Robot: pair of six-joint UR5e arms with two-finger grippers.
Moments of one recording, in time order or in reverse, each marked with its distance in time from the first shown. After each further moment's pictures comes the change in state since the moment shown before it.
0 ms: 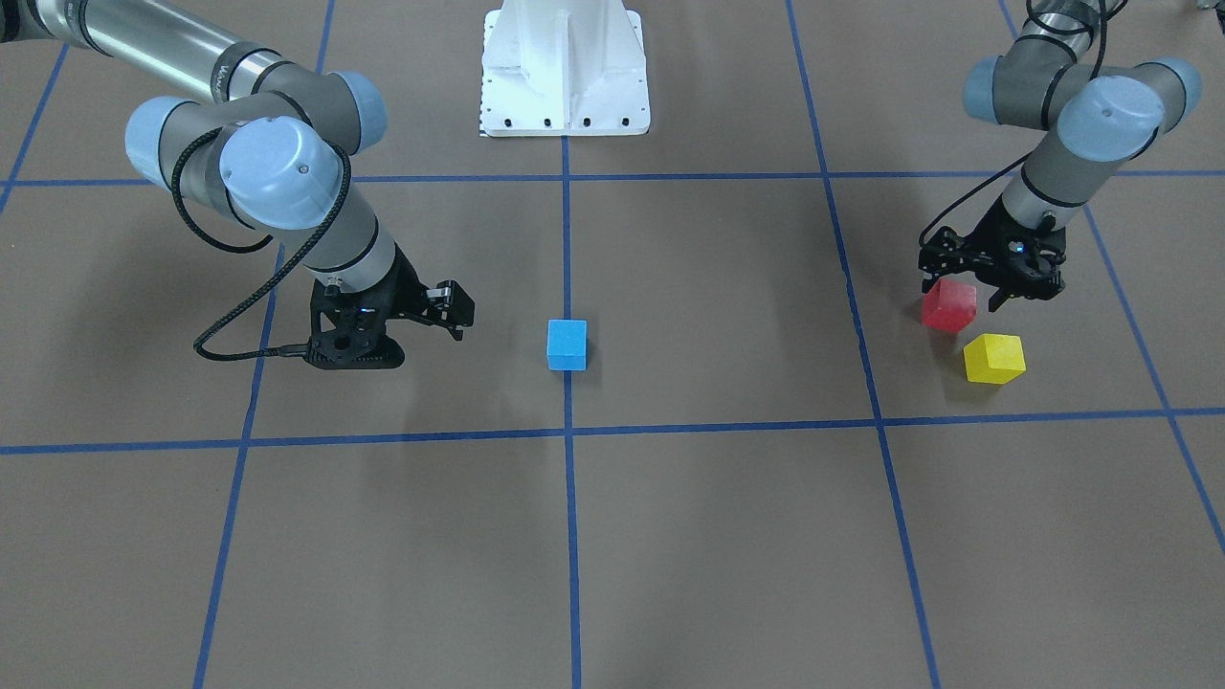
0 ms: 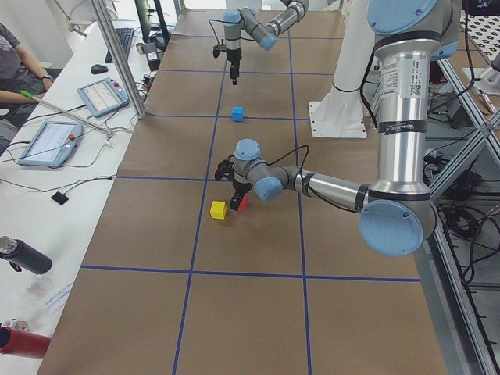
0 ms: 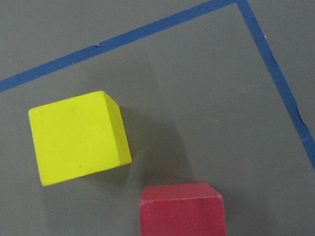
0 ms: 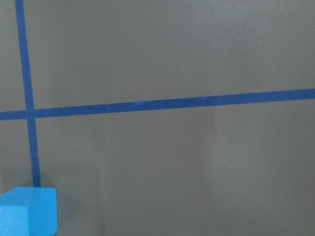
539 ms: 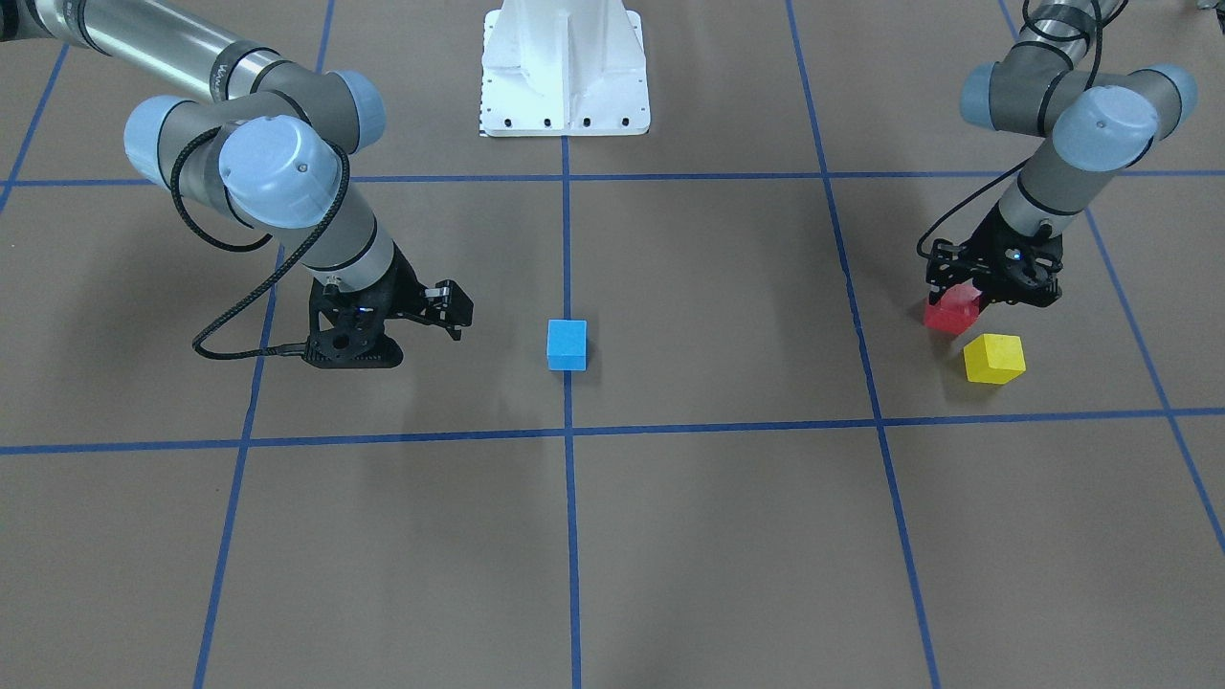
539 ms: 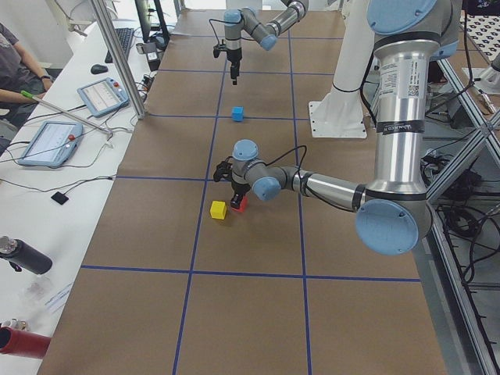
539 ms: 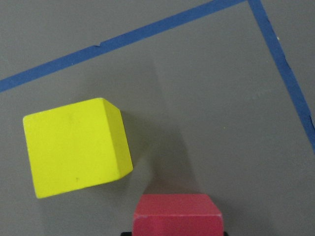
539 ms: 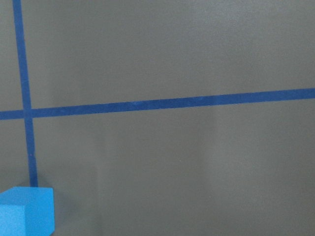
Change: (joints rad) left arm 0.000 -0.018 0.009 0.017 -0.013 -0.015; right arm -0.001 -0.004 0.004 0.000 -0.004 0.000
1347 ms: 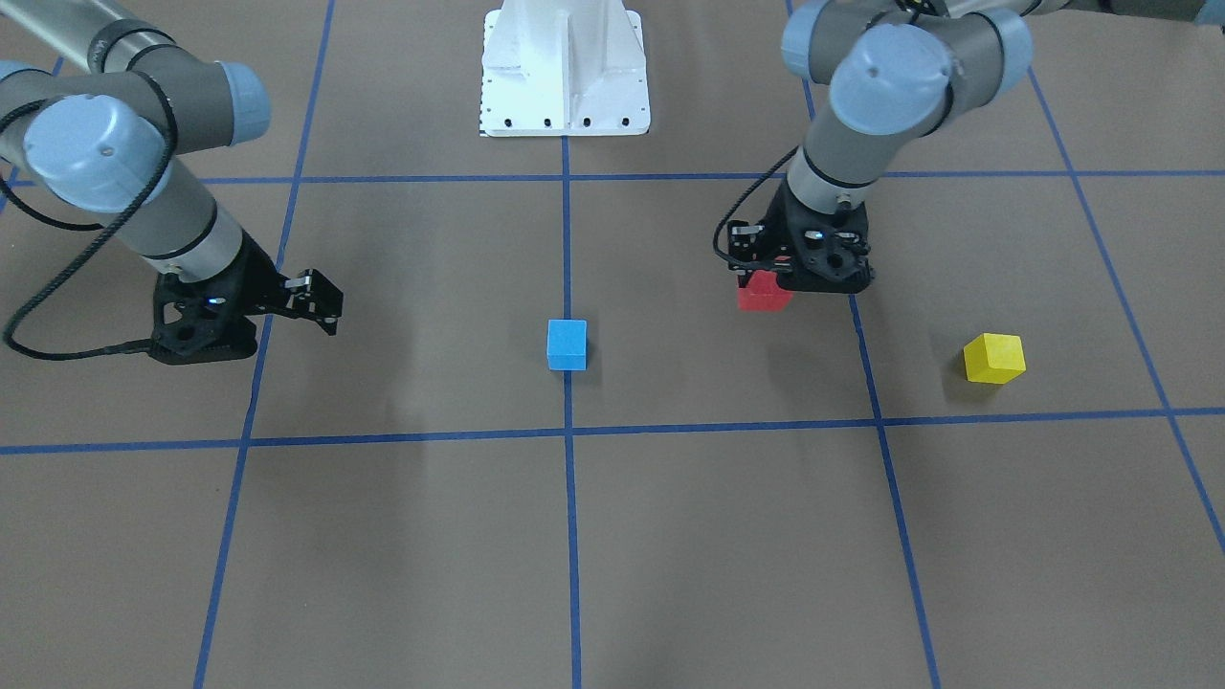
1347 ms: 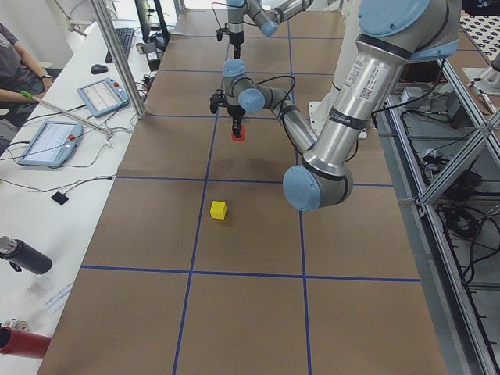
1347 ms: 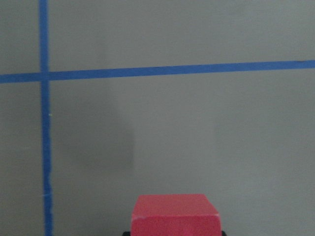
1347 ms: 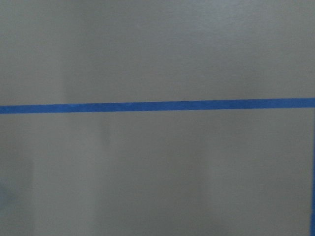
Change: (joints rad) left arm 0.116 -0.584 -0.087 0.636 -0.028 -0.423; right arm 0.144 -0.262 0.148 0.004 0.048 -0.275
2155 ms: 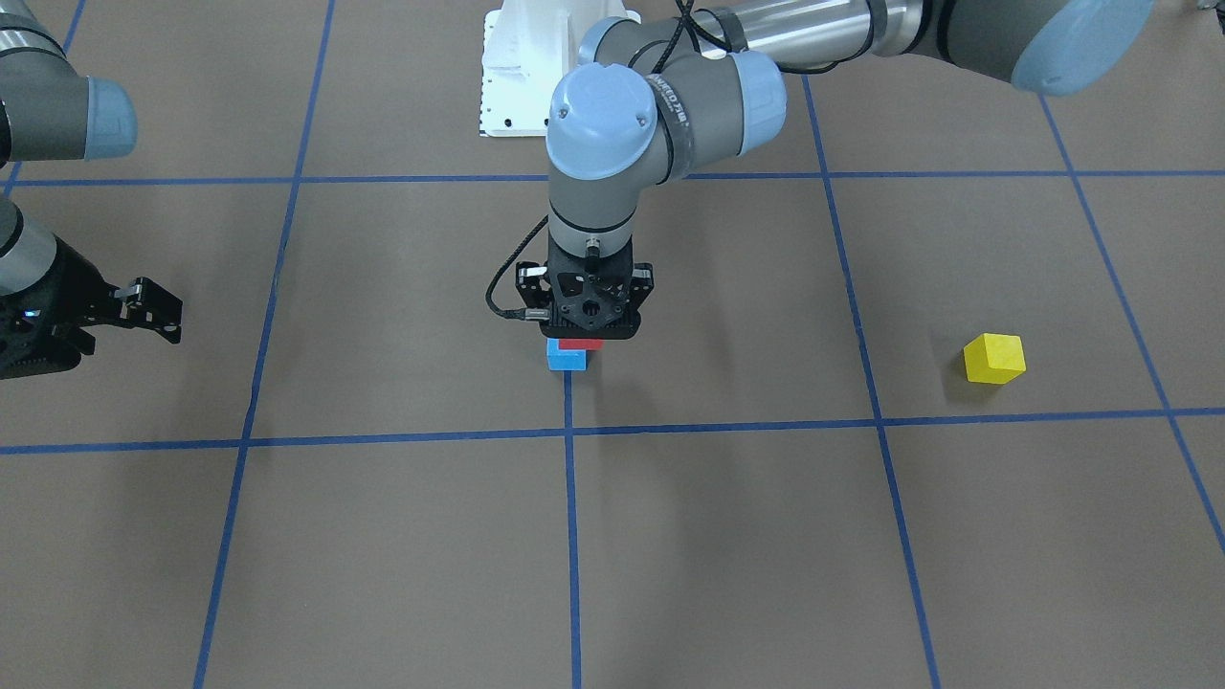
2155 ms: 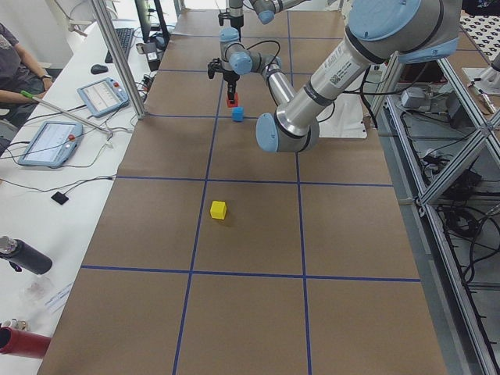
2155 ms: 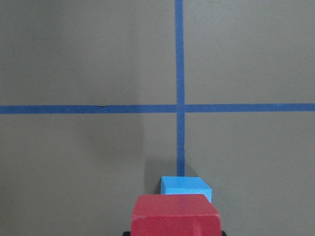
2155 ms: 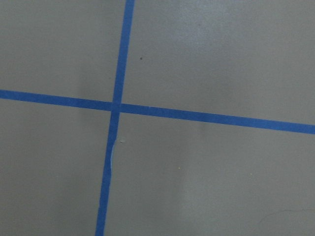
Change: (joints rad) left arm 0.099 -0.425 0.438 -0.036 0.092 -0.075; right arm 0.145 -0.160 -0.004 0.005 0.029 -0.257
